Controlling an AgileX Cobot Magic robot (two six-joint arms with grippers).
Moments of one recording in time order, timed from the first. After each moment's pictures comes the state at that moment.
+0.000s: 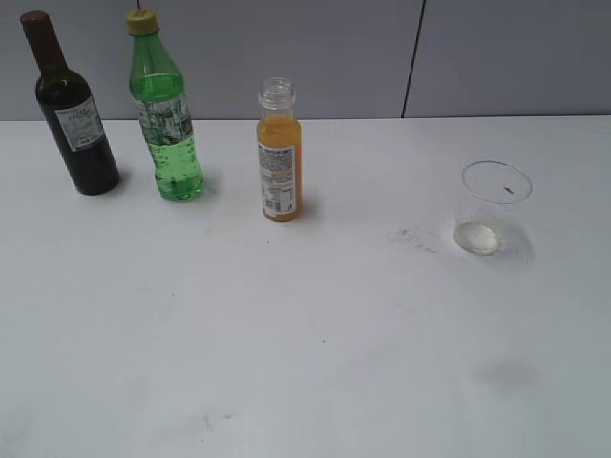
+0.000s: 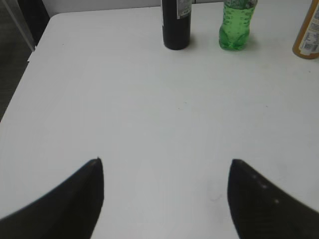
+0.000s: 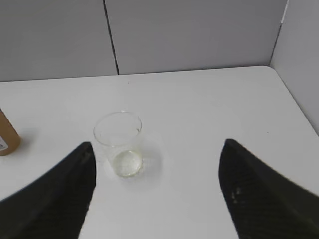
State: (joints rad) left arm -0.04 0.00 -0.49 -0.04 1.09 0.11; right arm 0.08 0.50 -0.44 -0.06 0.31 0.06
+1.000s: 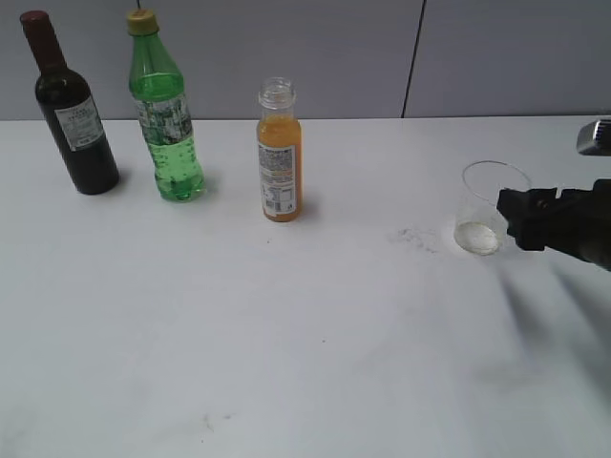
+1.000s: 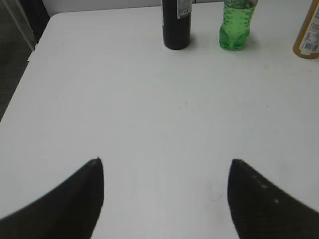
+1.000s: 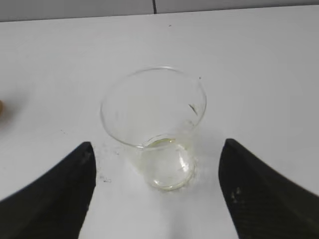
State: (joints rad) left arm -0.04 0.00 -0.49 -0.04 1.09 0.11; right arm 0.19 1.56 -0.38 -0.03 -0.68 0.07
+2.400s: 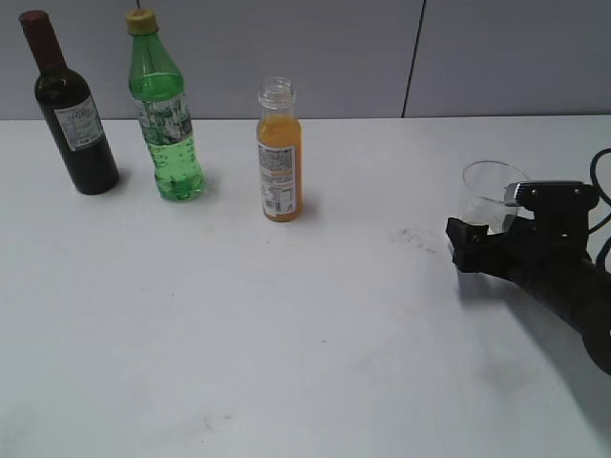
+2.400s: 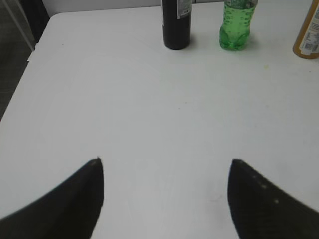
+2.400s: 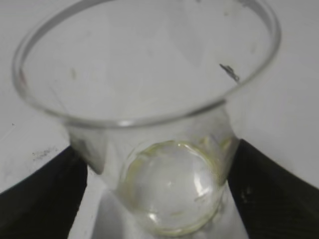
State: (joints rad) left arm -0.04 0.00 -0.49 -0.04 1.09 0.11; right arm 0.19 2.16 -0.52 -0.05 -1.21 0.03
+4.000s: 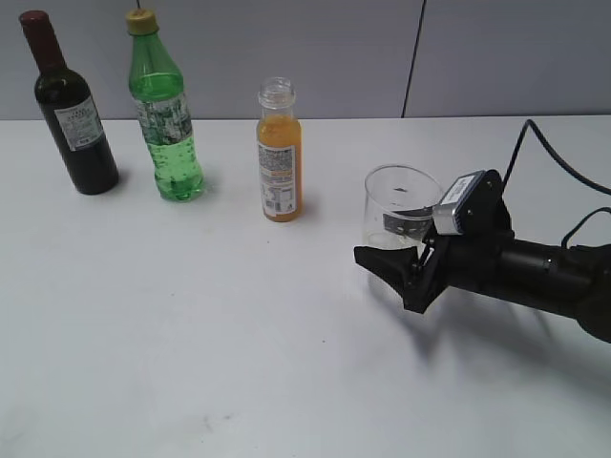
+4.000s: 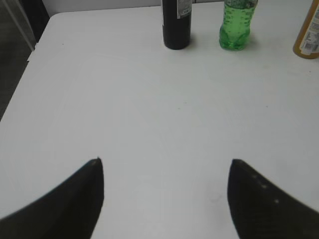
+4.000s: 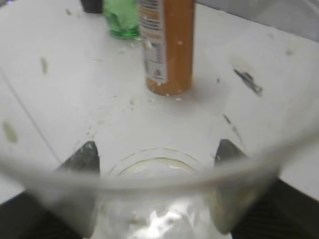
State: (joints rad) left arm -0.04 0.00 -0.49 -0.04 1.09 0.11; right arm 0.19 2.14 -0.64 -0.81 -1.21 0.06
